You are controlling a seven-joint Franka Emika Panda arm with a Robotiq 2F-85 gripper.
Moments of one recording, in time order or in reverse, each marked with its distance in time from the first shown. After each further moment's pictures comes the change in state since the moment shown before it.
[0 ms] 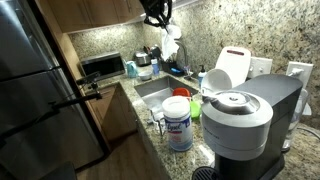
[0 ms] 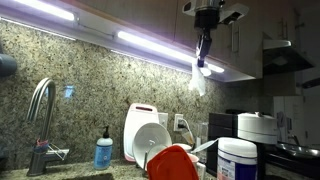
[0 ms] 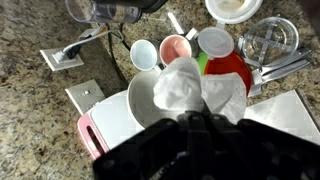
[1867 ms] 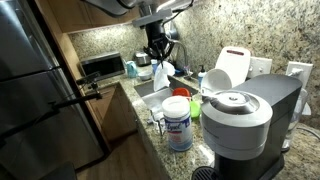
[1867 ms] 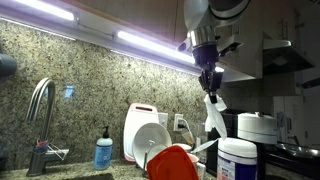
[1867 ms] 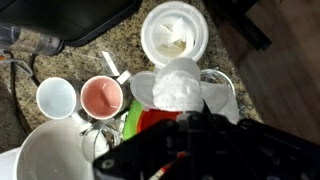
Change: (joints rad) arm -0.031 0.164 0.016 0.019 0.158 -0.188 -0.174
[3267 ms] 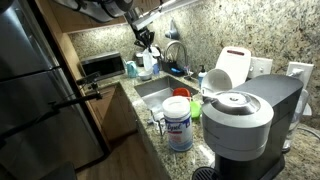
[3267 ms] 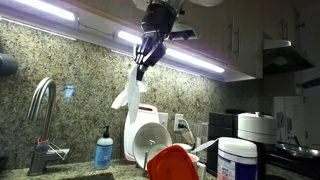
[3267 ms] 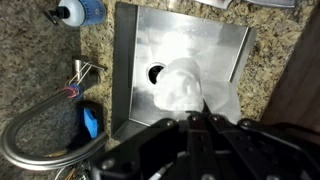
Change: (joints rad) arm 0.088 0.154 0.152 0.192 0.010 0.437 -0.443
